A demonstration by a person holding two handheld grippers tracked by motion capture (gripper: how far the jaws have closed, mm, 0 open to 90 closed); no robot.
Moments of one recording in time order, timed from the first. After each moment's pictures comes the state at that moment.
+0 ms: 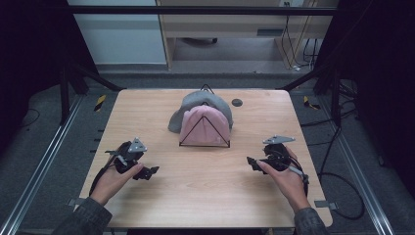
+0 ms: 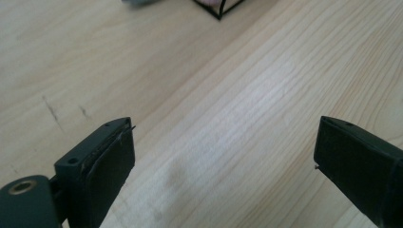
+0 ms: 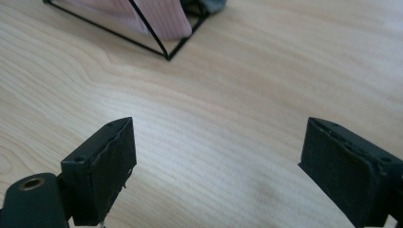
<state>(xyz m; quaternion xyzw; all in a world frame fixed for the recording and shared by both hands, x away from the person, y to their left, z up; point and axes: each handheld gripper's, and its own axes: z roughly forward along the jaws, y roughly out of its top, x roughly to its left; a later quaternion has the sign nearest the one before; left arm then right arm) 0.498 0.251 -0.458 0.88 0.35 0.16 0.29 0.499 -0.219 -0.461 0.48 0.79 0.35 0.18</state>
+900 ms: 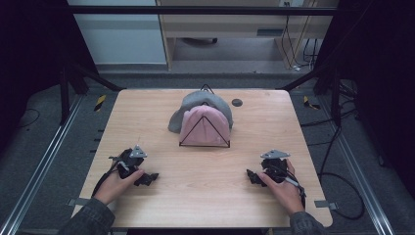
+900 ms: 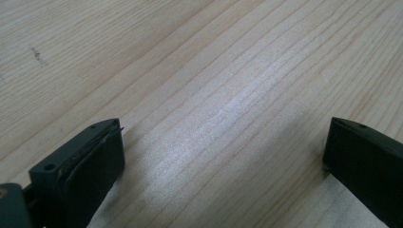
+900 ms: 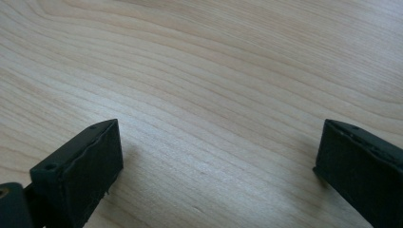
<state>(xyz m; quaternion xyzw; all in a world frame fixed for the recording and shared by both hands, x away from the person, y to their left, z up) 0.503 0.260 -0.499 0.87 0.37 0.13 0.29 0.482 -0.218 -0.512 0.48 0.79 0.33 0.21</state>
